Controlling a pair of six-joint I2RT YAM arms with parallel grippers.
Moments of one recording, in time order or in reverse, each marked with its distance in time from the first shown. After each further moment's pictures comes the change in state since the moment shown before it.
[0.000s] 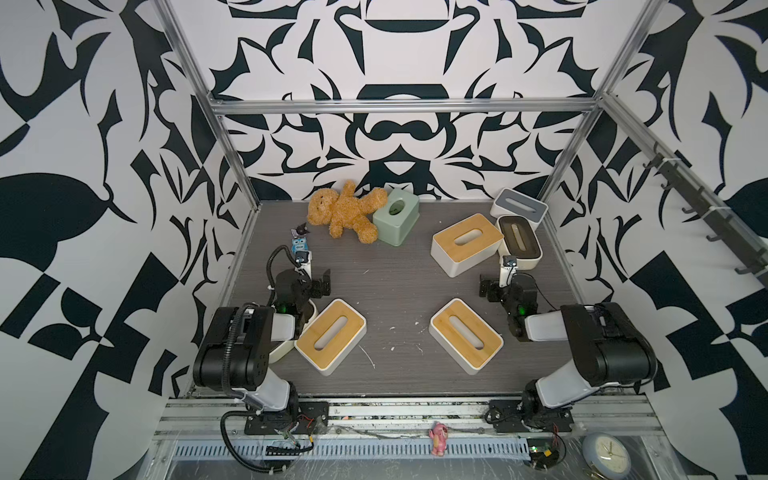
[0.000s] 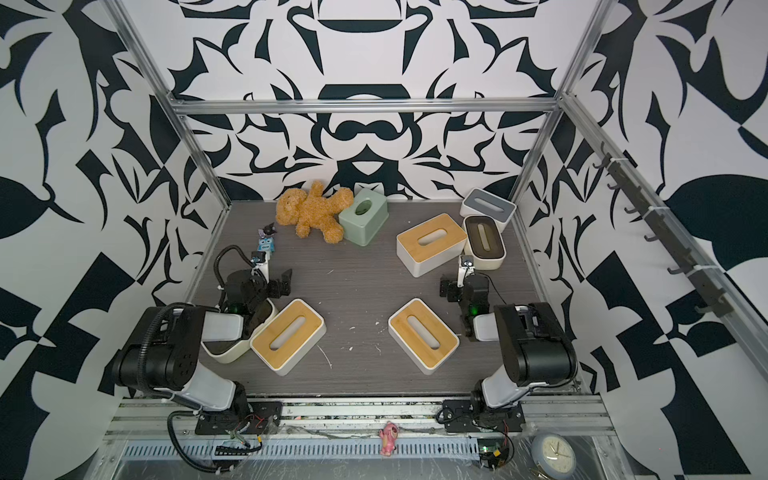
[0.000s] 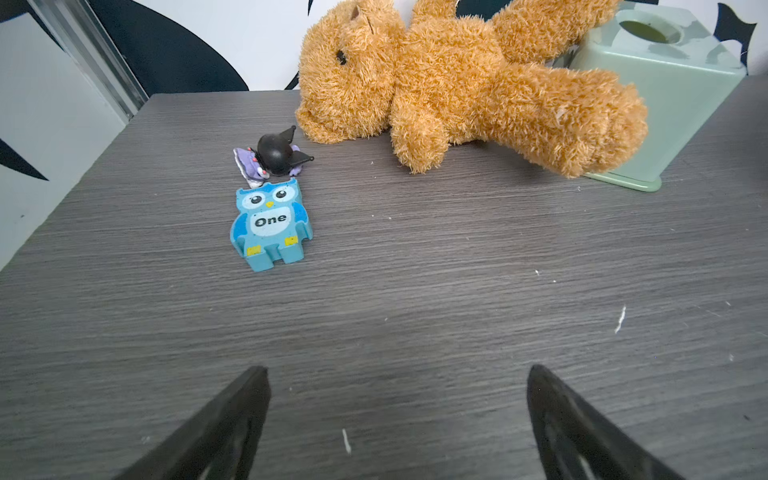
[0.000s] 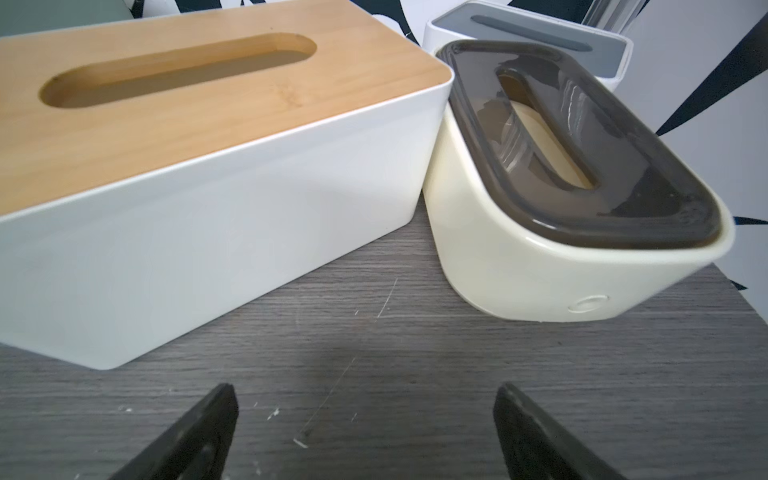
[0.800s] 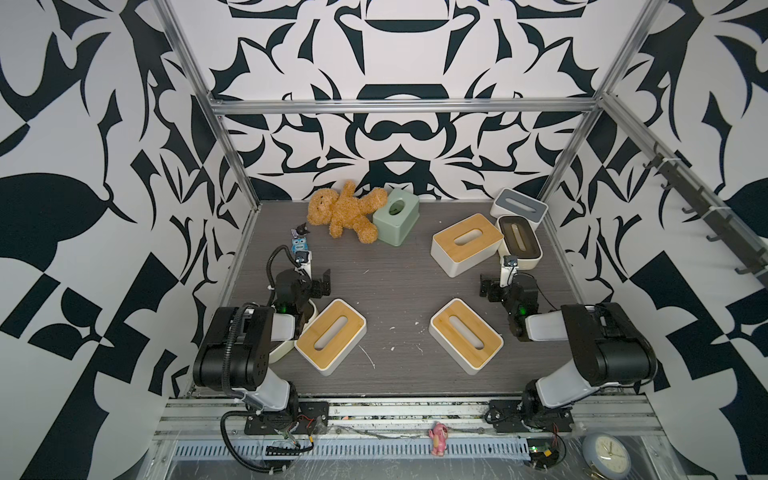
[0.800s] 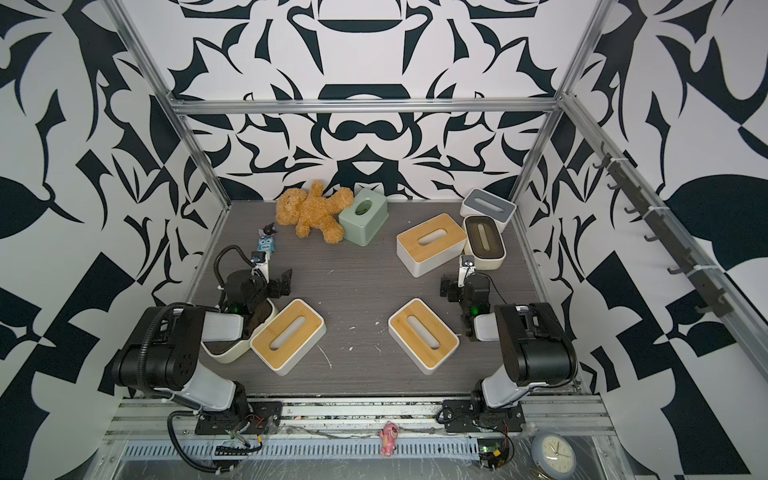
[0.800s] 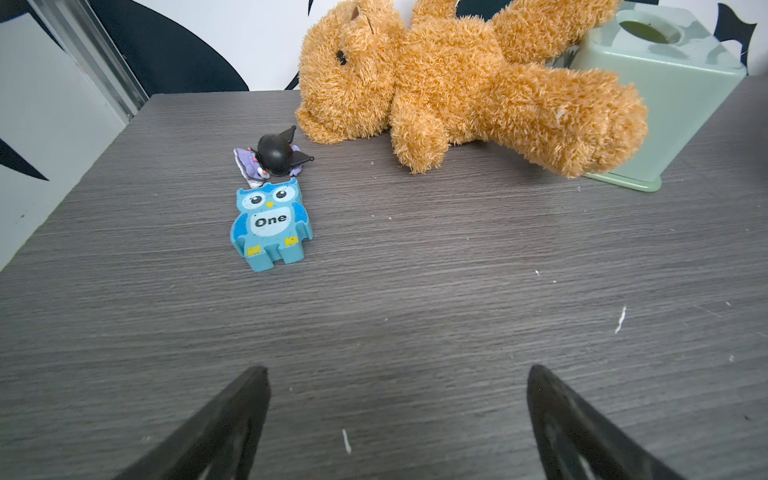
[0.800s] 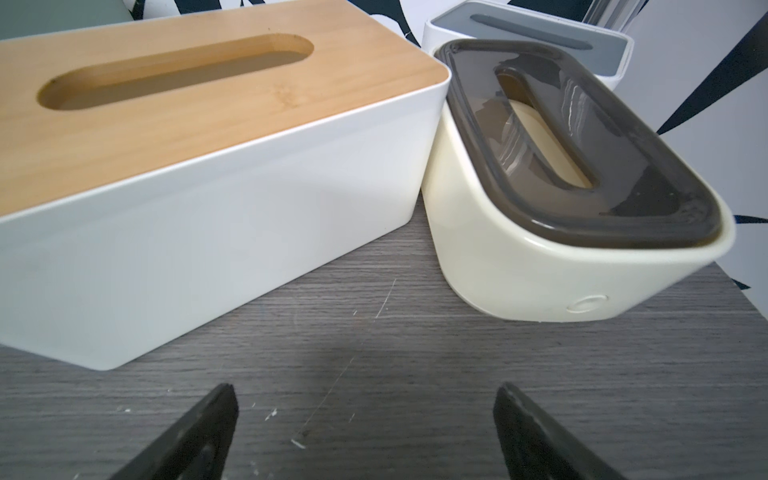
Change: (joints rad) left arm 0.000 0.000 0.000 0.000 0.000 0.000; right arm 0.005 0.000 0.000 0.000 -0.003 0.001
